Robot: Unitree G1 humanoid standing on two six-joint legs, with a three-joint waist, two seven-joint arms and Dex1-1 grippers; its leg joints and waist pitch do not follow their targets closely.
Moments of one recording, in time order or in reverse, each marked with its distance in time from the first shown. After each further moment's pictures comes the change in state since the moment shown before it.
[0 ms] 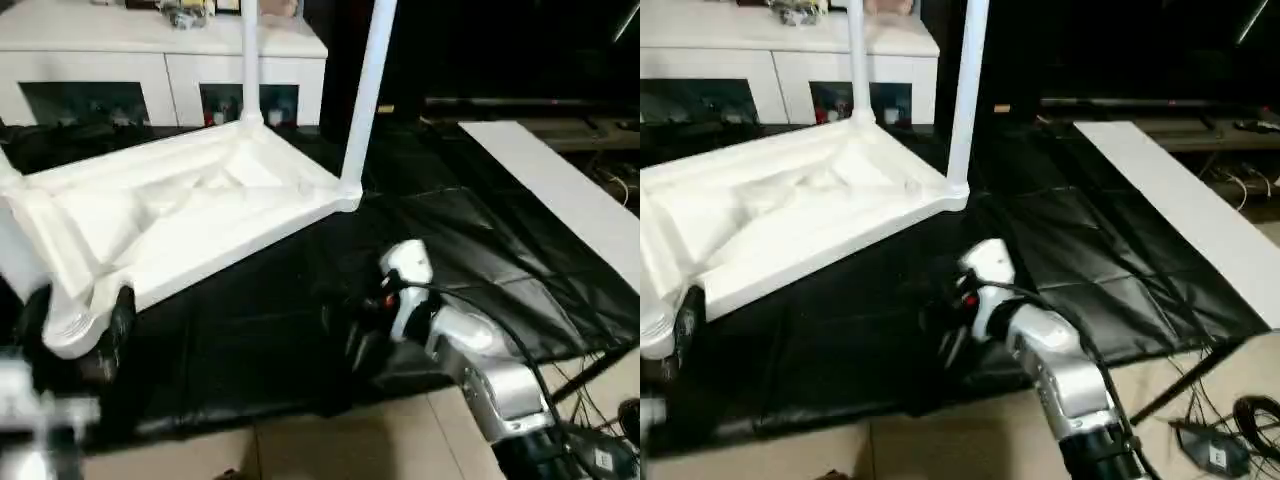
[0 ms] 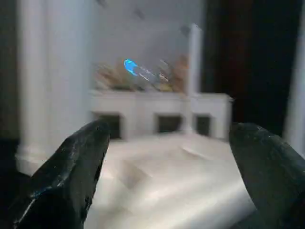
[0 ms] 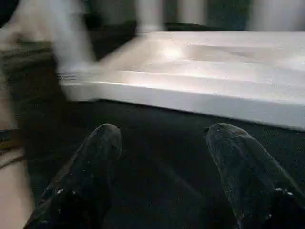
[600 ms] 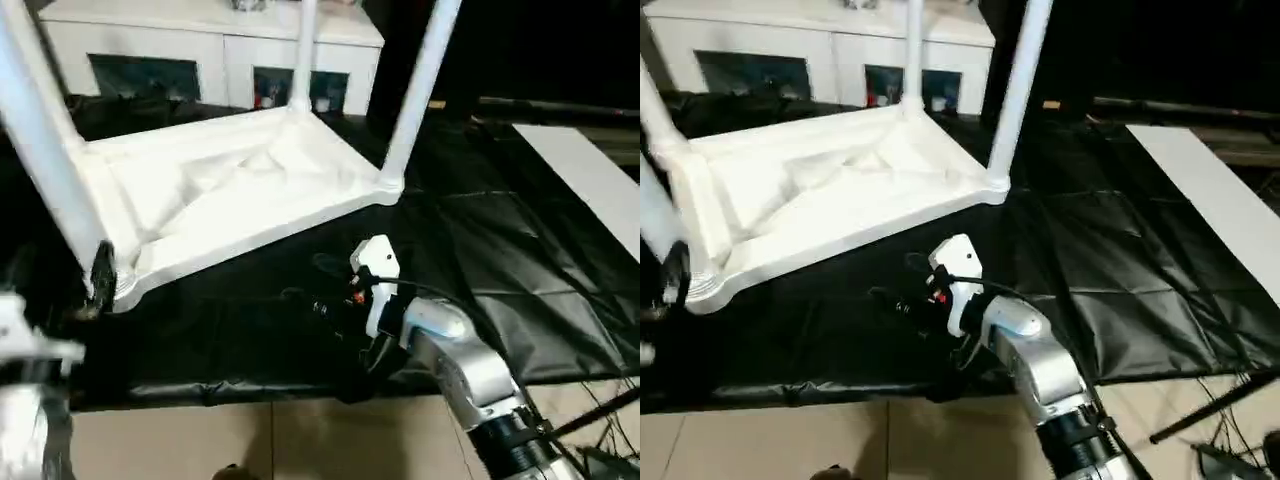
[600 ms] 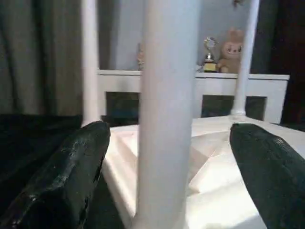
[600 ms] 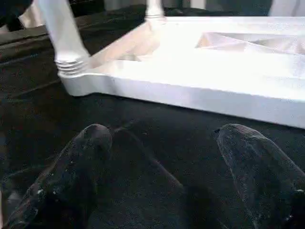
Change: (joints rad) left arm -0.197 0.116 0.024 0.164 0.000 0.159 0.069; right arm -0.076 0.069 0.031 0.119 -0.073 -0.037 -0.090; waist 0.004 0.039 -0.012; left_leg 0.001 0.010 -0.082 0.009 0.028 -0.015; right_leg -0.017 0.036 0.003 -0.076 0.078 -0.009
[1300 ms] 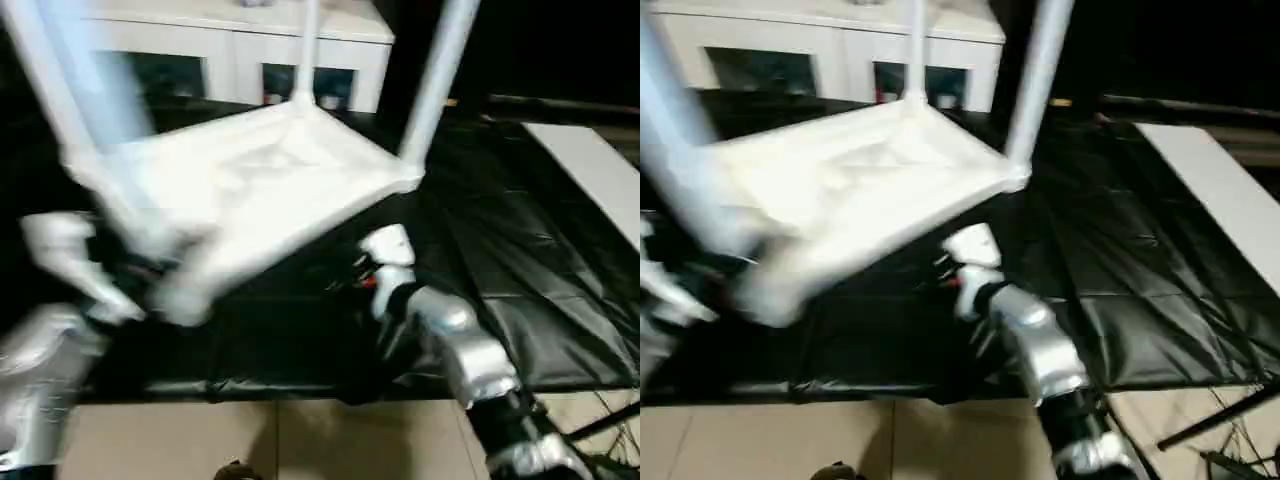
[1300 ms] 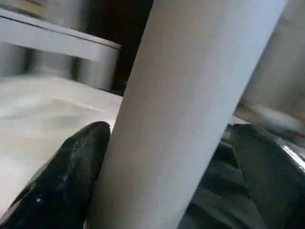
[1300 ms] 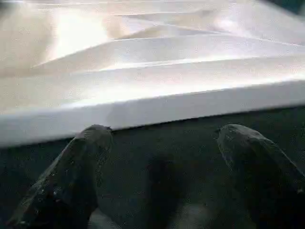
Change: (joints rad) left arm -0.161 0.241 -0.266 -0.104 -0.460 0.576 -0.478; right arm -0.123 -0.006 -0.106 0.228 -0.117 -0.028 -0.289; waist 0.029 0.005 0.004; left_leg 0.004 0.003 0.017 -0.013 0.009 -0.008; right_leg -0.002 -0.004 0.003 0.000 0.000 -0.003
